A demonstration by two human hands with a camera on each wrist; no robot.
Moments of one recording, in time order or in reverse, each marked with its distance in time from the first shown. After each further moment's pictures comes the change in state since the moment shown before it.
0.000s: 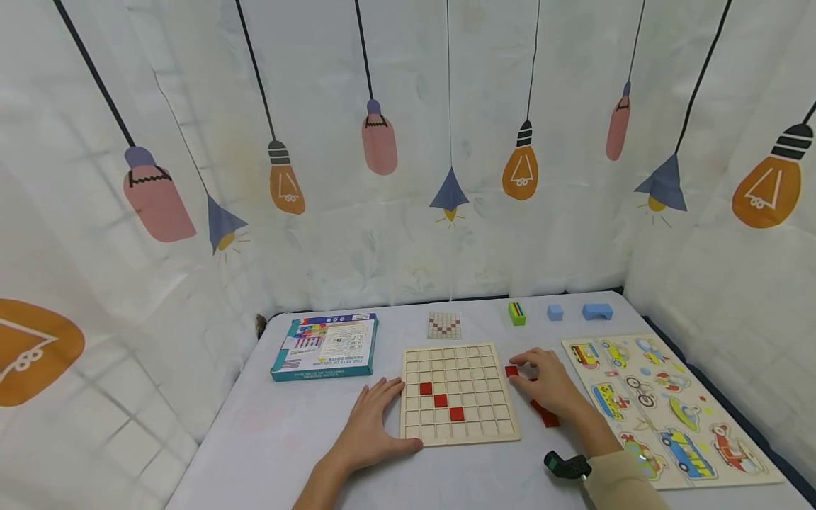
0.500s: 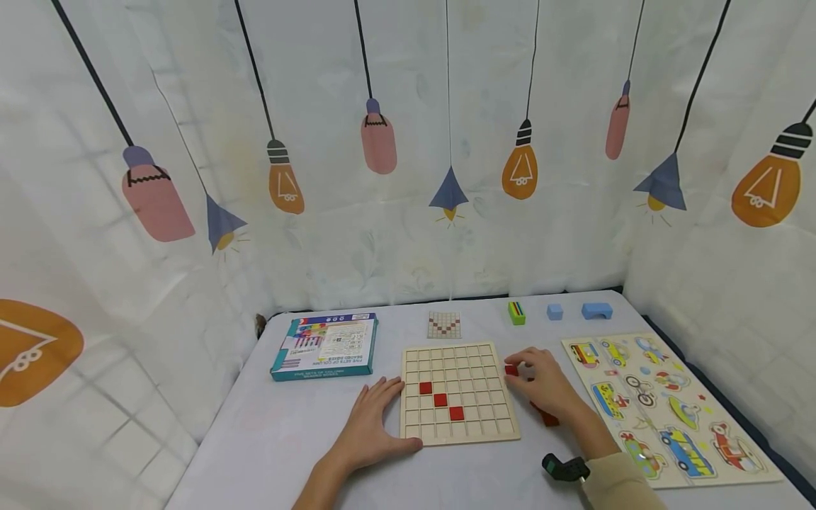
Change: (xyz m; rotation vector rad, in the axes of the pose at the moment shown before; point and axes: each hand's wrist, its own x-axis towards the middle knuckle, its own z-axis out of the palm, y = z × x) left_hand 0.001 -0.001 0.000 -0.001 -0.001 0.005; right_hand -0.003 -0.011 0.001 0.024 0.013 -0.027
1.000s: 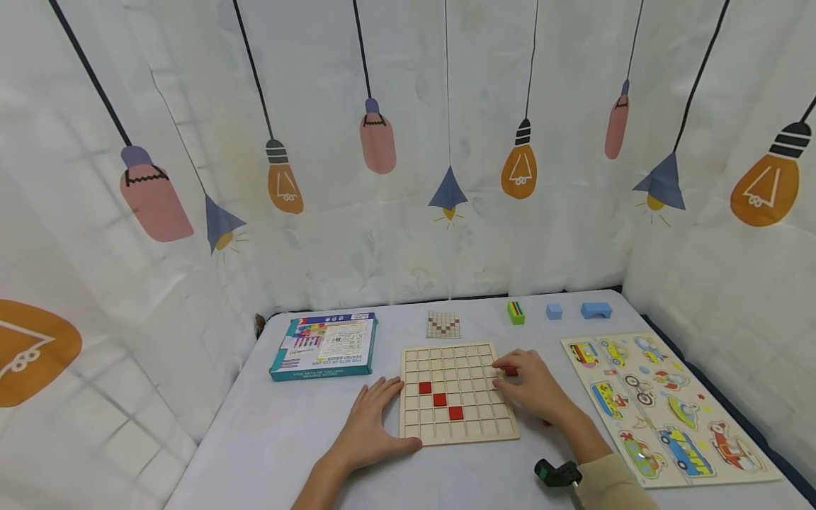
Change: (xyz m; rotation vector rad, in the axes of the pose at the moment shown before) left_hand 0.000 0.000 0.000 0.004 0.002 -0.002; right_hand 0.001 -0.018 0.013 -0.041 -0.008 -0.097
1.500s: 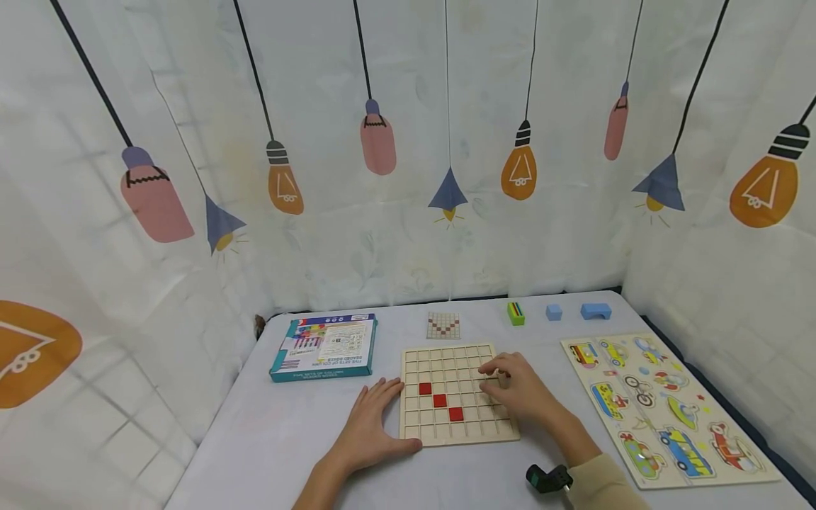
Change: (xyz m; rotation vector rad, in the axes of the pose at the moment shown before) left_hand 0.000 0.000 0.000 -0.009 0.007 0.009; right_hand 0.000 -0.022 0.011 0.065 -0.052 -0.009
